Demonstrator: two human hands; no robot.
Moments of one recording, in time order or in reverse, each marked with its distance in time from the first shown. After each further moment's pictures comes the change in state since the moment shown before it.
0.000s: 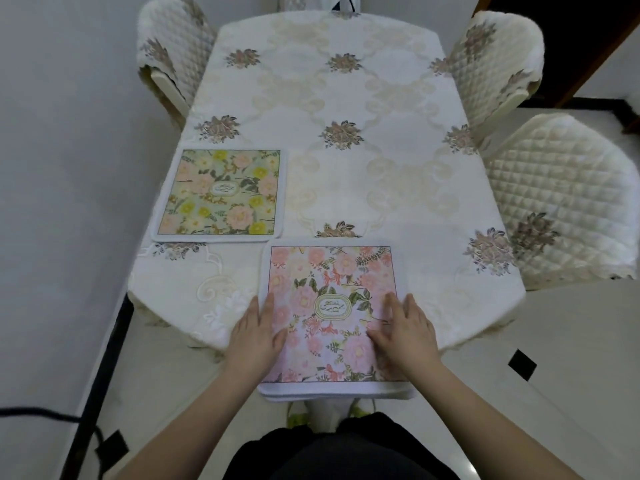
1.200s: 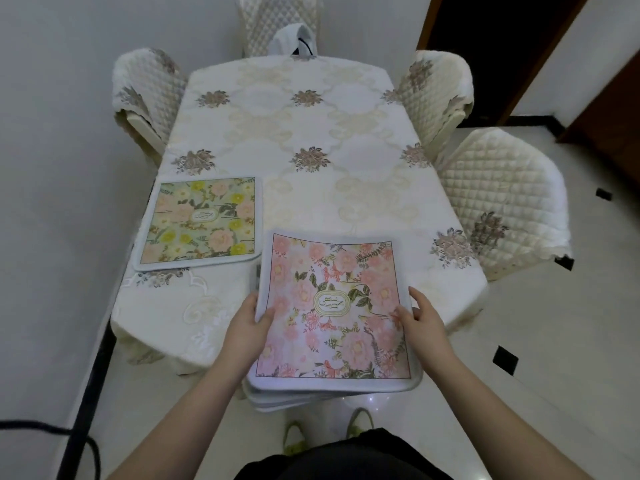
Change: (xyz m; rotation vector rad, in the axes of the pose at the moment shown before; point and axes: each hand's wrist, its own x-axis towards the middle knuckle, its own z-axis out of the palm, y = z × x) left_hand -0.007 0.037 -0.061 -0.841 0.063 -0.008; right_hand -0.038 0.019 -0.048 0.977 0.192 0.202
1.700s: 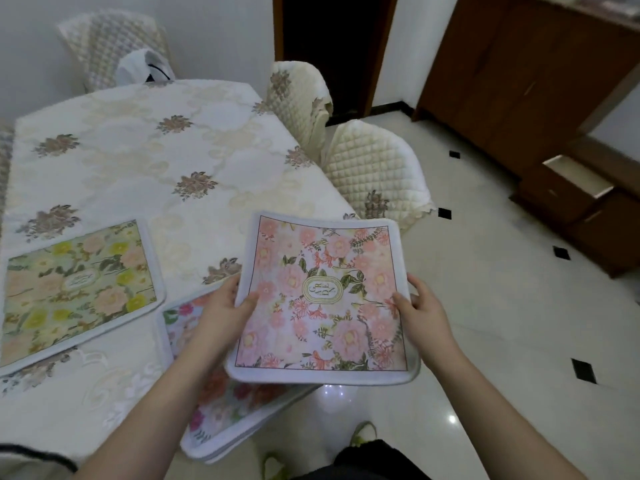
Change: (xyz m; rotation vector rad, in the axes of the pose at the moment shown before) left_hand 0.018 0.097 0.058 0.065 -0.328 0.221; right_hand -0.074 0.008 -0.096 0.186 0.398 0.003
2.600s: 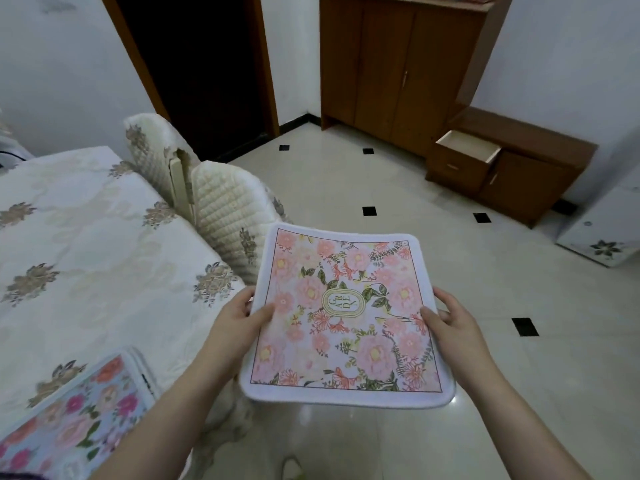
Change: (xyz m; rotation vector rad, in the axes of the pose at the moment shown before) left_hand 0.011 0.170 0.296 -0.125 -0.325 0.011; right_hand 0.053 0.081 -0.308 0.172 0.256 0.148
